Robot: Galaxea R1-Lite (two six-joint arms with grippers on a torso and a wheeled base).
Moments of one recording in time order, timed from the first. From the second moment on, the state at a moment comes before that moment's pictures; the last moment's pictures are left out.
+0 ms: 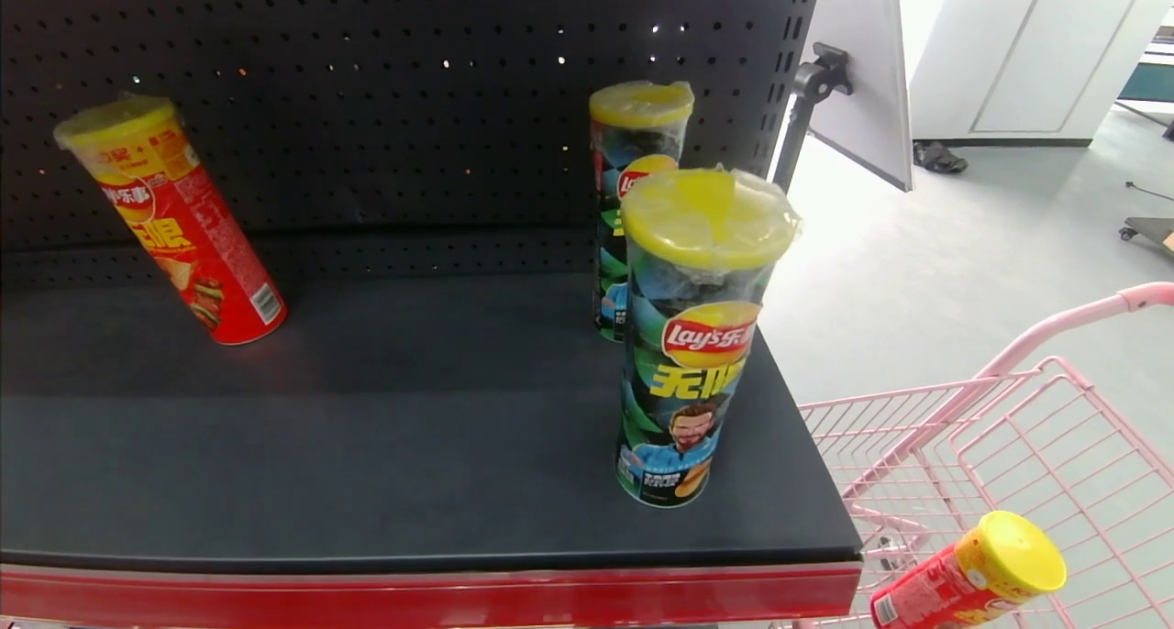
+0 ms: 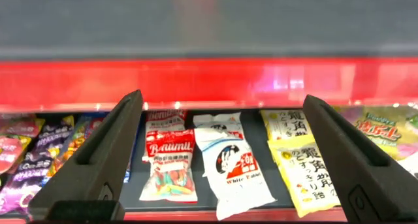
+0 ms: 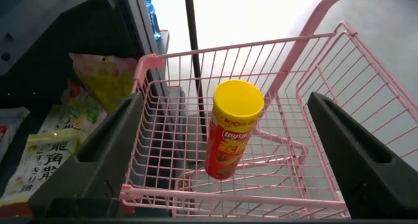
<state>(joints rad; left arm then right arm) 0.00 0.00 0.00 0.00 0.00 -0.01 0.00 0.00 0.00 0.00 0.00 -0.01</state>
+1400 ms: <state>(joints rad) 0.00 0.00 0.00 0.00 0.00 -0.01 0.01 0.08 -0.17 -0.02 -0.01 -0.01</state>
